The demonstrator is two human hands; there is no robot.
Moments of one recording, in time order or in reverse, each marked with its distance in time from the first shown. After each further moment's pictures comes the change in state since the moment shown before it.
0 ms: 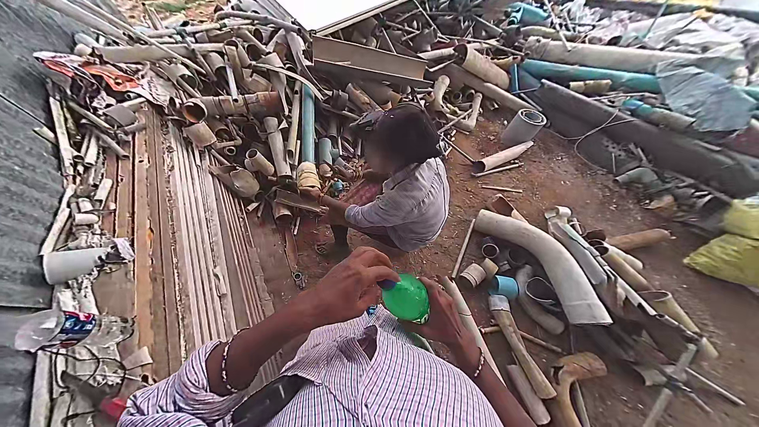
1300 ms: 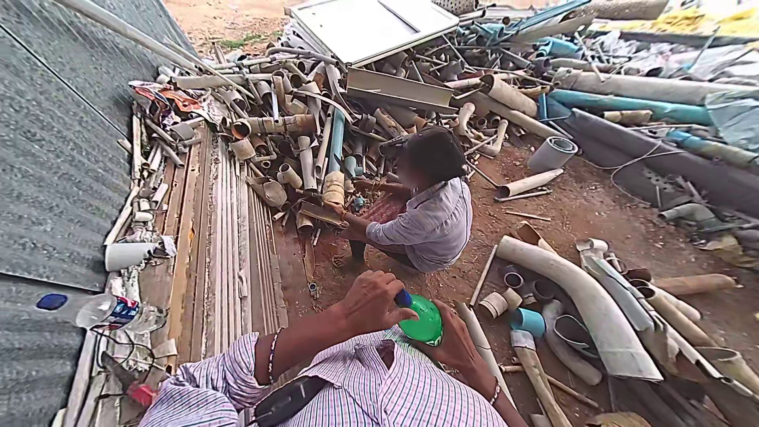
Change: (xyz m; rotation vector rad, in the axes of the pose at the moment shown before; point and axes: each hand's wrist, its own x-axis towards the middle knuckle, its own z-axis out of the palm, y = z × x) left_hand 0.004 -0.011 0.024 0.342 0.054 -0.053; right_hand -0.002 0.011 0.011 0.049 -0.069 0.023
